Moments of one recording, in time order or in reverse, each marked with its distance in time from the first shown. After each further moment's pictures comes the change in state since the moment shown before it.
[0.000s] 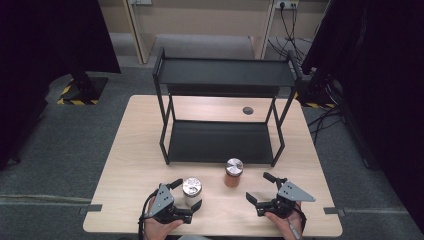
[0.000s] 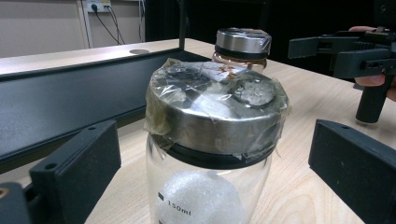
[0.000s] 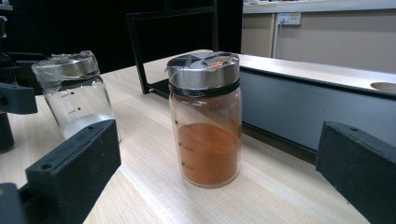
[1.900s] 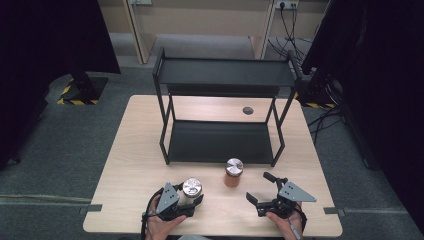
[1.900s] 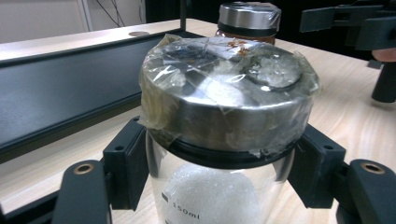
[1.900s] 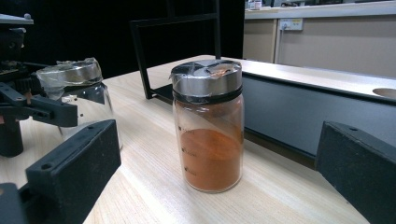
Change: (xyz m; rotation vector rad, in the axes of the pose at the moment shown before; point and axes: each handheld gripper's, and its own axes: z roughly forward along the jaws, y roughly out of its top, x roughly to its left) left arm -0.002 0.012 0.010 0.083 0.004 0.022; right arm -0.001 -0.002 -0.002 -0.022 0.011 0.000
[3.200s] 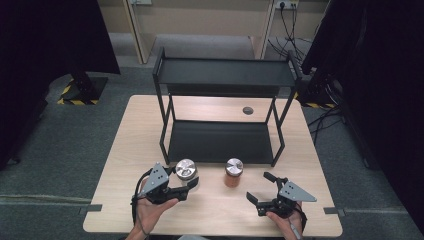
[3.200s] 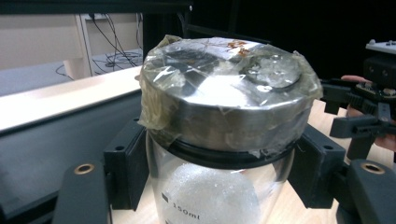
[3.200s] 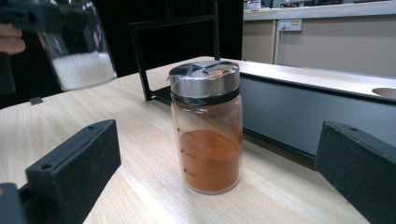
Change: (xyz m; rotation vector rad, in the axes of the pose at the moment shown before) left arm 0.024 0.068 -0.020 -0.064 -0.023 -0.008; right arm -0.001 -0.002 0.000 -0.008 -0.002 0.009
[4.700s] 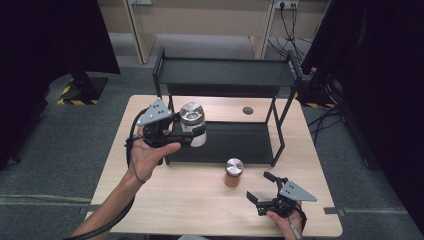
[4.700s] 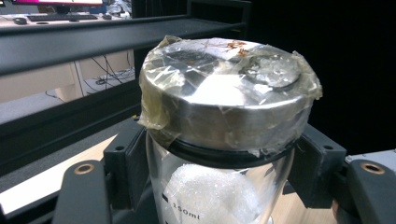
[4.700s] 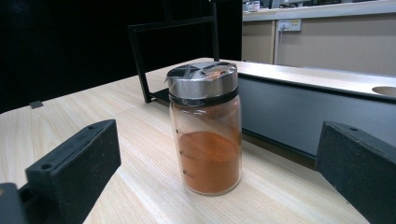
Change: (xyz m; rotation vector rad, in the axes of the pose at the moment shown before) left arm 0.034 0.177 0.019 0.013 -0.058 0.035; right arm -0.001 -0.002 0.001 -0.007 0.000 0.014
